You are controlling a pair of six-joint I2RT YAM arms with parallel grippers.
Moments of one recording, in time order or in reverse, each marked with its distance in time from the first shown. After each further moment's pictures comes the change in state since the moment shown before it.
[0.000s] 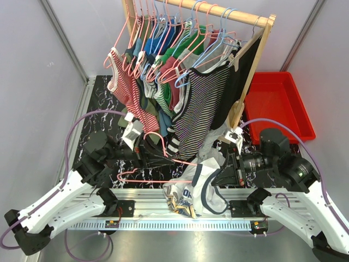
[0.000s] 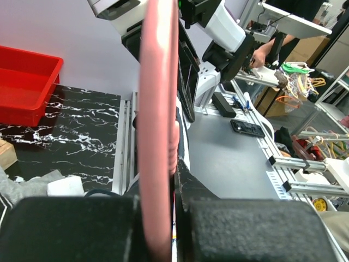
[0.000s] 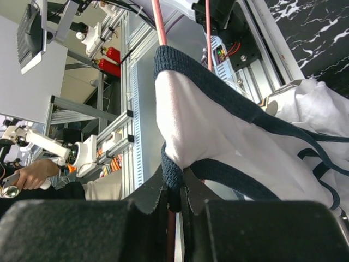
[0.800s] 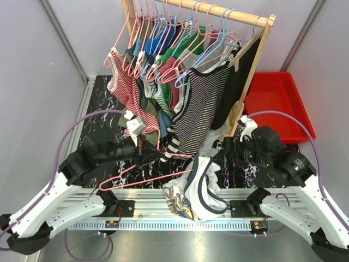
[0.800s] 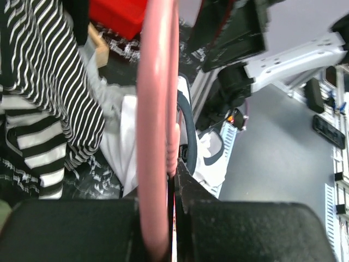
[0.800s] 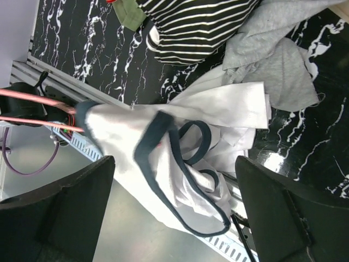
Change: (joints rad) left arm -0.017 -0.017 0.201 -0.681 -0.411 0.196; right arm 0.002 0.057 0.032 -0.198 0.826 0.090
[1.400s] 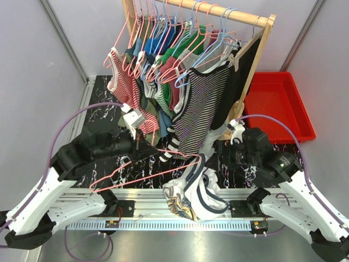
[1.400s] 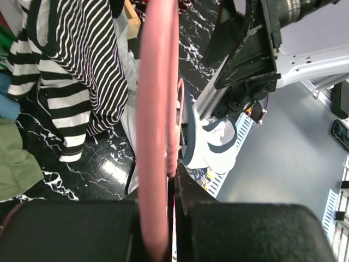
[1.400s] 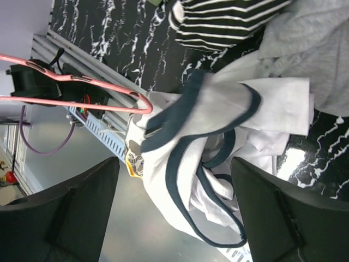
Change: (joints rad) left arm 0.000 0.109 0.226 -0.286 -0.132 -0.006; right arm 0.000 0.012 -0.158 0.152 -0.149 0.026
